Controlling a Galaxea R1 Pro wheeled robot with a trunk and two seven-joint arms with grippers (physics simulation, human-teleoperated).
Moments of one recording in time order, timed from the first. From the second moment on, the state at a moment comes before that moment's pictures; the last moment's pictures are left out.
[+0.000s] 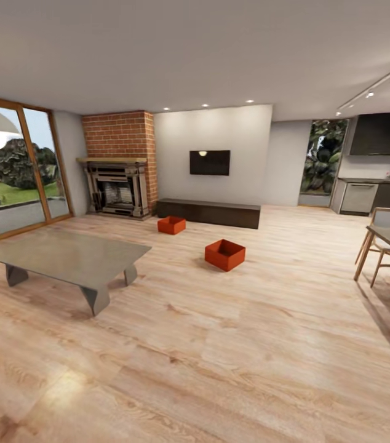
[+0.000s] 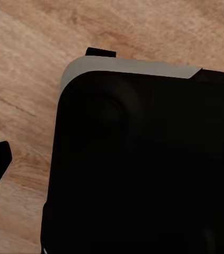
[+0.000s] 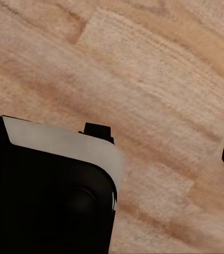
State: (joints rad) left arm 0.00 0.00 0.01 -0.04 0.15 -0.06 0.01; right arm -0.10 -0.02 0.44 0.03 -0.22 -0.22 -0.03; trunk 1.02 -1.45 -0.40
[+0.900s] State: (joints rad) left arm 0.00 0.00 0.01 -0.04 0.15 -0.06 0.01; right arm -0.10 -0.02 0.44 0.03 -0.22 -0.22 -0.03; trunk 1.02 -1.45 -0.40
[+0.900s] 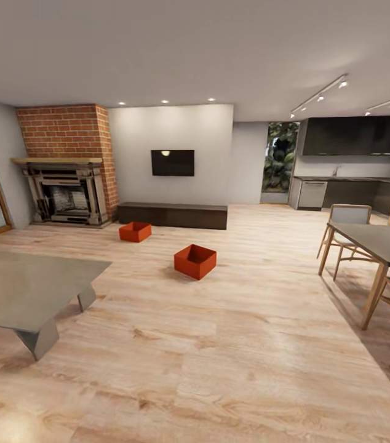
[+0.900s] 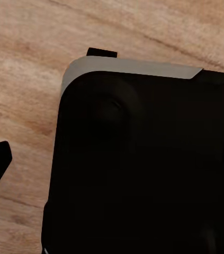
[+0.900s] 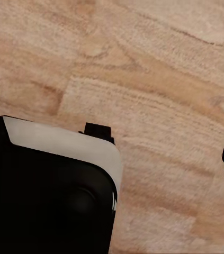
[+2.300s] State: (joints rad) left arm 0.00 0.00 0.01 -0.04 0.15 -0.06 0.01; right arm -0.10 -0.03 0.44 0.03 -0.22 -0.22 -0.03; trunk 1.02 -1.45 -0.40
